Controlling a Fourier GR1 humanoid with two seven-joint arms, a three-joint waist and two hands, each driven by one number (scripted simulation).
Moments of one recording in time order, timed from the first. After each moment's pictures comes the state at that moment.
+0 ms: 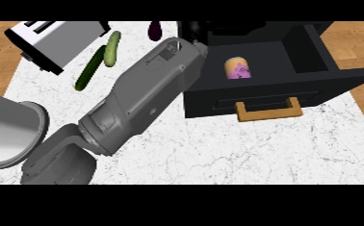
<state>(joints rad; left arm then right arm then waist) -1.38 0.00 -0.60 -0.47 0.98 0.78 -0.21 0.28 -0.08 -0.67 -2.33 -0.44 0.46 0.27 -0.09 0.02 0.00</state>
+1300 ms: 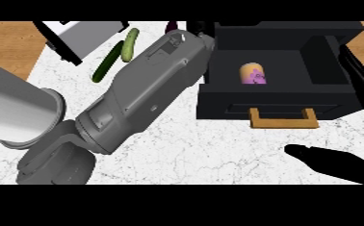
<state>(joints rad) -1.42 0.01 -0.58 -0.51 1.04 0.80 -0.24 -0.12 -0.09 -0.16 -2.16 0.62 0.34 0.02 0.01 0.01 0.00</state>
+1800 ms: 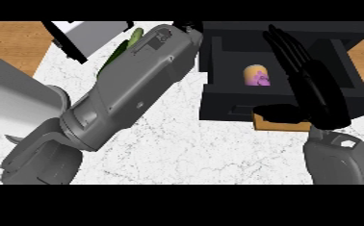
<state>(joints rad) -1.39 0.07 -0.59 -0.58 0.98 0.81 -0.17 -0.34 -0.13 -0.01 -1.77 0.92 0.18 -0.05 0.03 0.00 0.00</state>
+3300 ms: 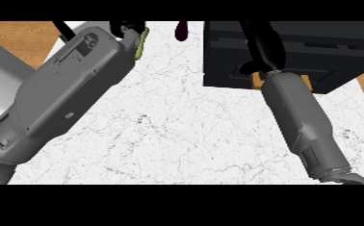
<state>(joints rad) -1.16 0.37 -0.58 -1.01 0.85 0.85 0.06 -0.87 -0.15 -0.09 -0.60 1.29 -0.52 -0.14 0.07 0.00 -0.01</state>
